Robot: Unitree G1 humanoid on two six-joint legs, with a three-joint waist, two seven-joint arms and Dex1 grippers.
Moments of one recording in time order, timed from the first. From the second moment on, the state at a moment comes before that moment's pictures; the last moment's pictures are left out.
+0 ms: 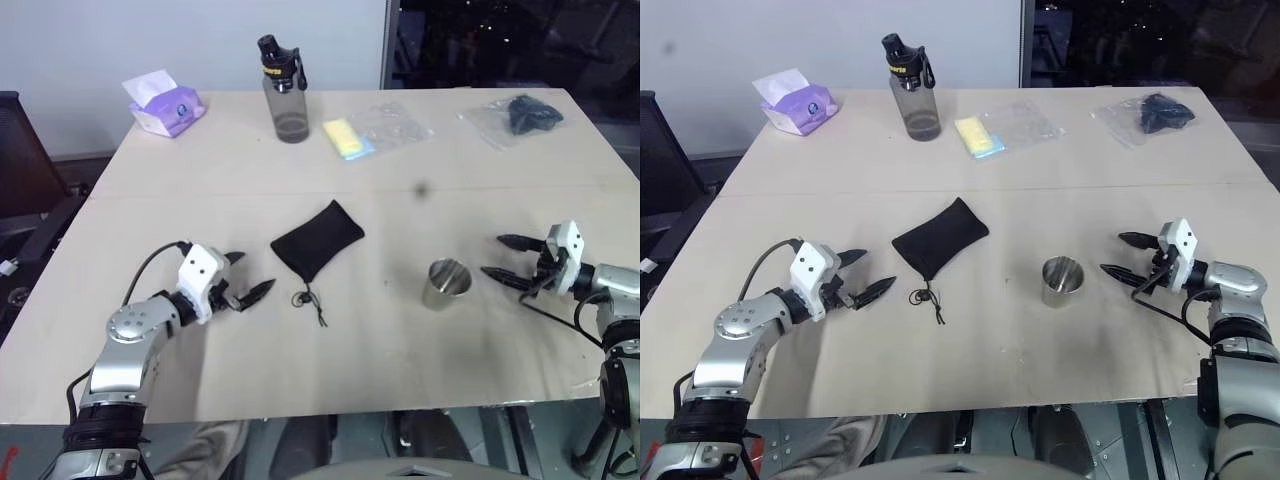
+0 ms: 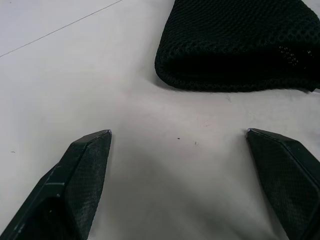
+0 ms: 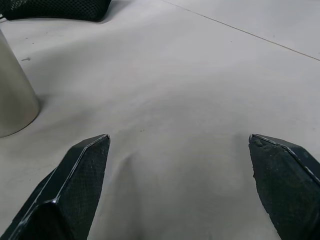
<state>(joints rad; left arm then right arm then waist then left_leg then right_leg) -0.08 0.65 0.15 0.10 -0.26 0.10 -0.83 -0.64 -0.65 -0.18 1.16 0.24 -0.41 1.42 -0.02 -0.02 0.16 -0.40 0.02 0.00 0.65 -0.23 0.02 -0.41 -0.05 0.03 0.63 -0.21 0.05</state>
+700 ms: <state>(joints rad) -0.18 0.66 0.10 0.14 -0.23 0.05 -0.89 -0.17 -0.65 -0.23 0.57 0.41 -0.28 1.45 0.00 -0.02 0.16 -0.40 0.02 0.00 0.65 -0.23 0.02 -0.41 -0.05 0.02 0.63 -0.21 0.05</state>
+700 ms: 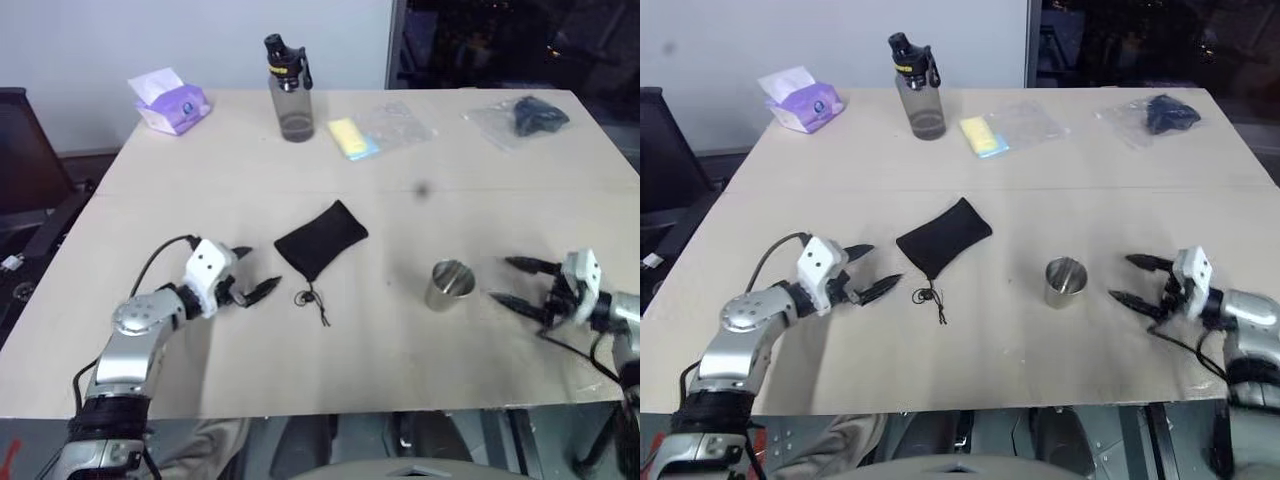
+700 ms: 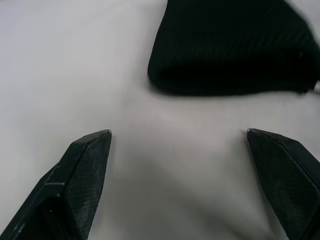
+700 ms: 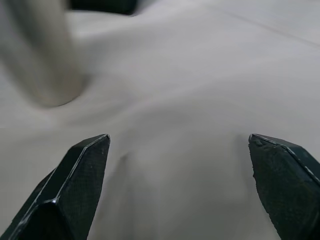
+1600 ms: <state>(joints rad) -0.65 0.71 -0.13 0.69 -0.04 -0.36 -1.29 0.42 -0.41 -0.08 -0.44 0.46 -0.07 0.92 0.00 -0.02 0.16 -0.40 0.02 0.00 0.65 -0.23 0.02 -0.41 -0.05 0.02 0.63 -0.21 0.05</state>
